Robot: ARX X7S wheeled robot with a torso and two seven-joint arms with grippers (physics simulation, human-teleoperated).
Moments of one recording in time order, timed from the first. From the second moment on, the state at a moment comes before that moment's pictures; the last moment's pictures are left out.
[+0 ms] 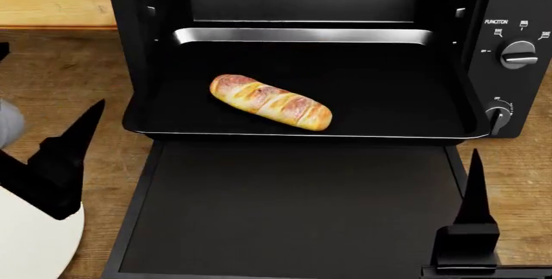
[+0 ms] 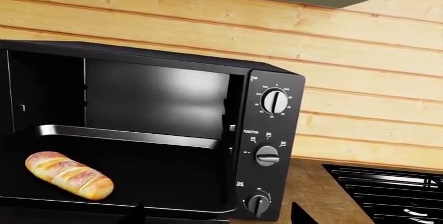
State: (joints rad) left arm -0.99 -0.55 0.03 0.74 -1.11 -1.53 -0.34; right arm 0.35 0.87 0.56 -0.97 1.67 1.11 0.87
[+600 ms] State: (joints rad) left arm -0.92 -0.65 -0.10 0.74 -1.51 -1.51 -0.71; right arm 0.42 0.90 0.51 -0.93 1.67 1.09 0.86
